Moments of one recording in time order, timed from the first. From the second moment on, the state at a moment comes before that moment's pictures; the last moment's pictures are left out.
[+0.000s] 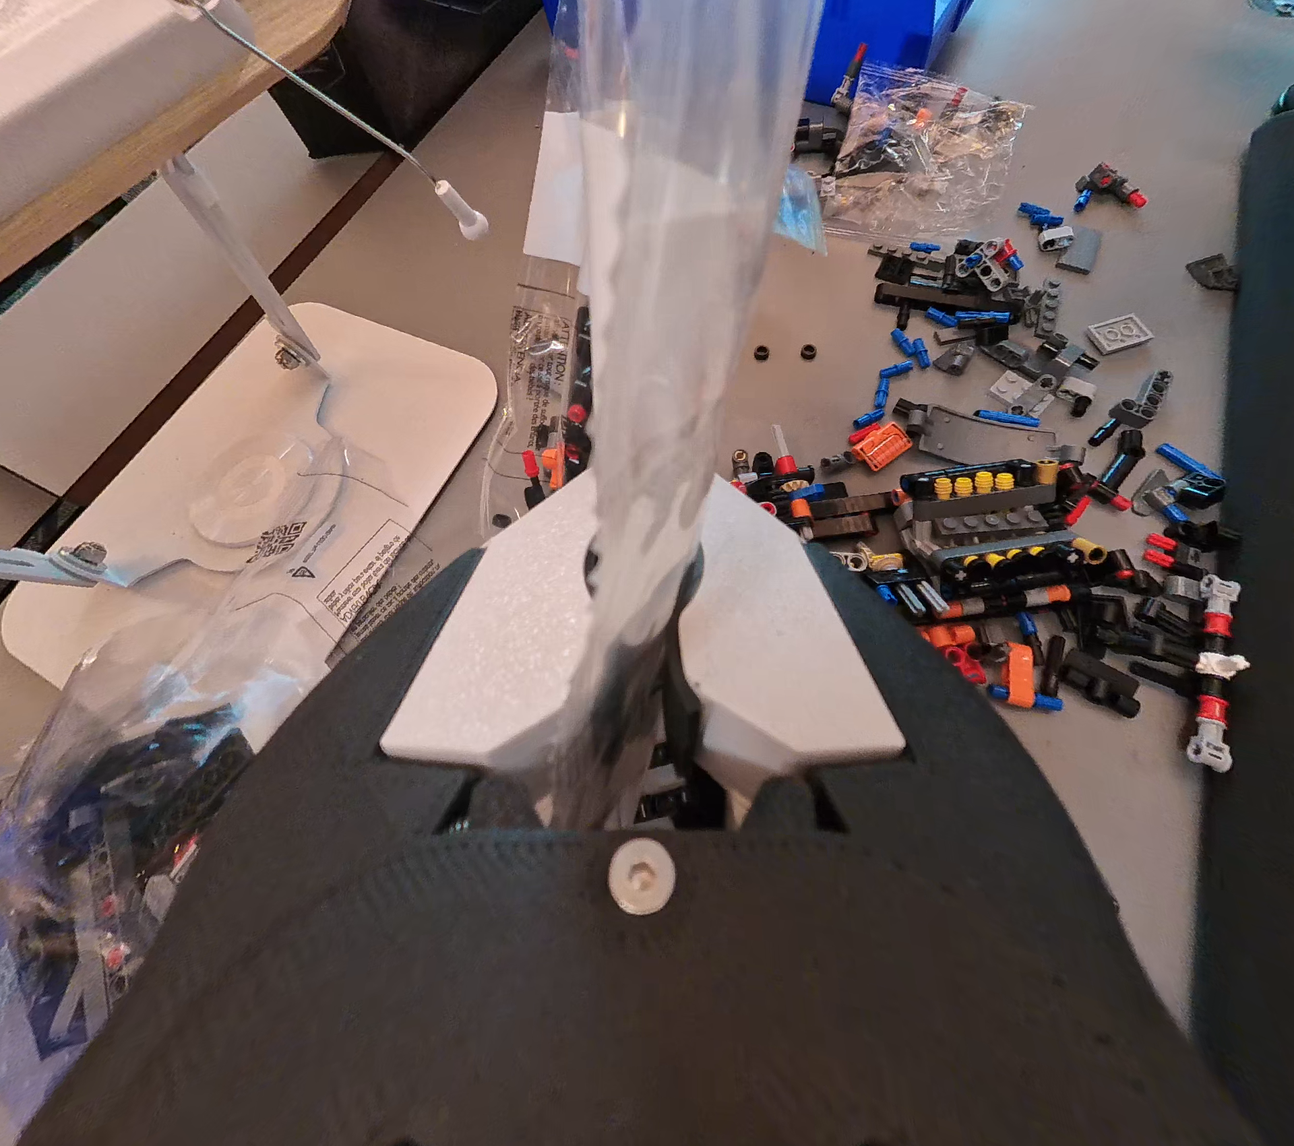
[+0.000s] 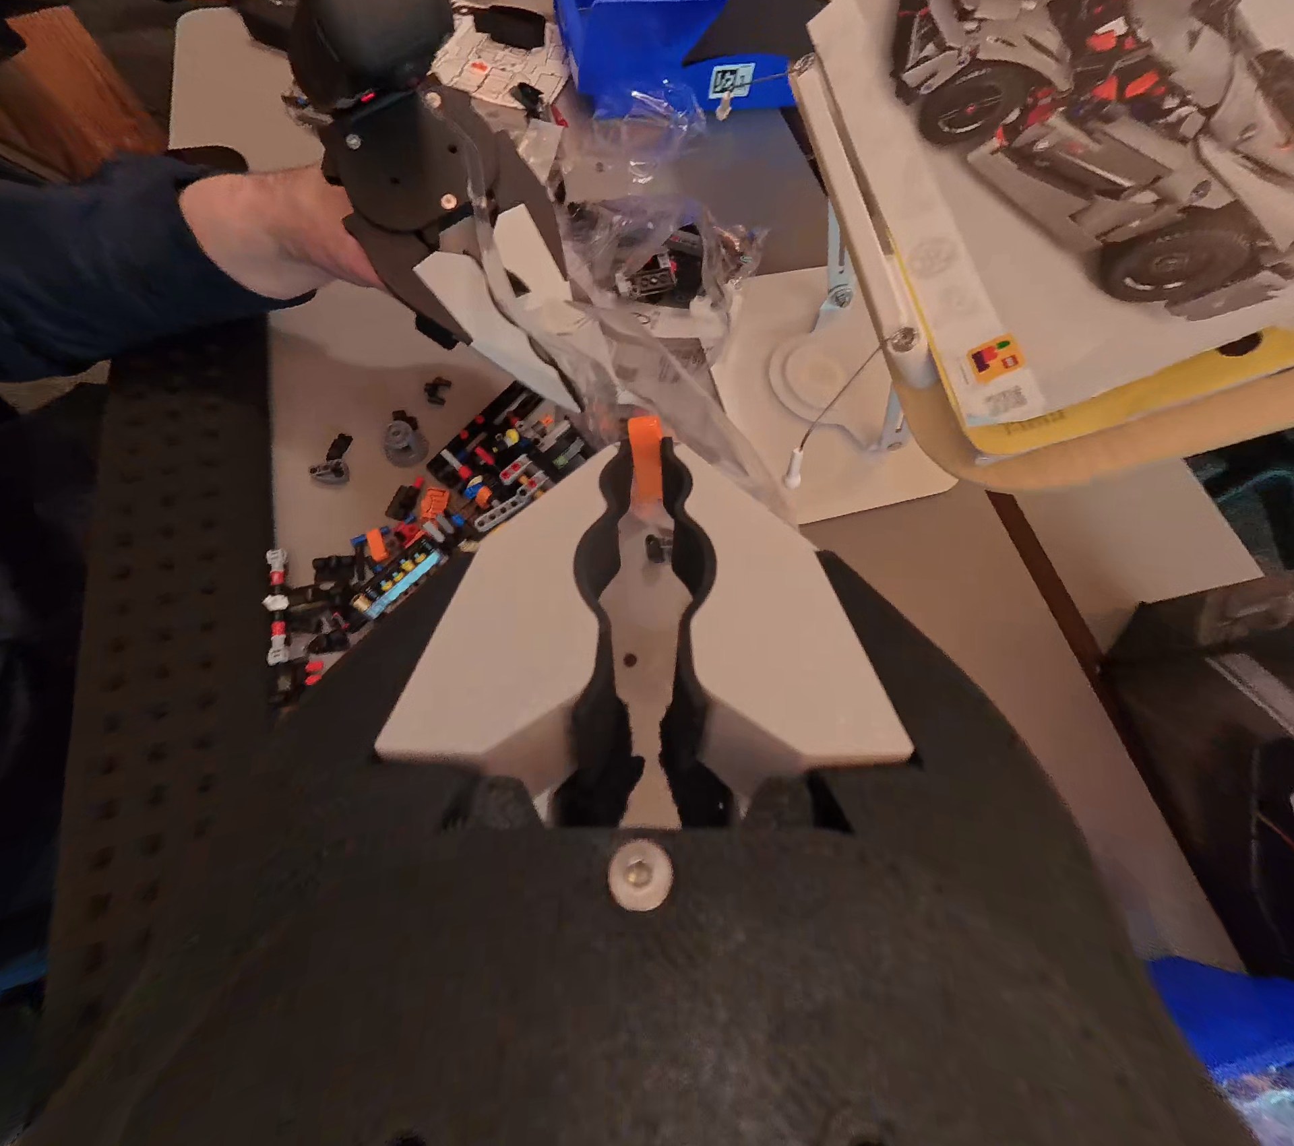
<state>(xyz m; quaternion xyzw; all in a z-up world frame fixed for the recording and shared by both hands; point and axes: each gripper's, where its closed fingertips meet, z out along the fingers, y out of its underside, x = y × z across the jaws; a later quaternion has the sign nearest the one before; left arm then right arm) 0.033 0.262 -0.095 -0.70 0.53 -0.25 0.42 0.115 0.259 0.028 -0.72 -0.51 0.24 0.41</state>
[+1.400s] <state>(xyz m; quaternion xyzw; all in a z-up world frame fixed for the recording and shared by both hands) 0.025 0.267 -0.092 -0.71 0.51 -0.25 0.42 0.152 0.243 0.008 -0.70 -0.46 0.29 0.47</state>
